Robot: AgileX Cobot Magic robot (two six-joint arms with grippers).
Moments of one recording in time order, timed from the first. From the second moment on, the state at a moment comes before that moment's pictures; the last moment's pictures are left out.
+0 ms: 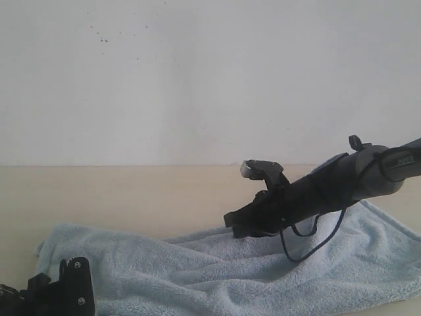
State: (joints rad) left arm -0.37 1.67 -0.51 -0.98 0.20 1.77; right arm 0.31 2.25 -1.42 1.20 0.52 -1.15
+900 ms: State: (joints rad) left arm -0.37 1.67 -0.51 -0.98 0.20 1.77; right arm 0.35 2.25 -1.42 1.20 0.38 -1.17
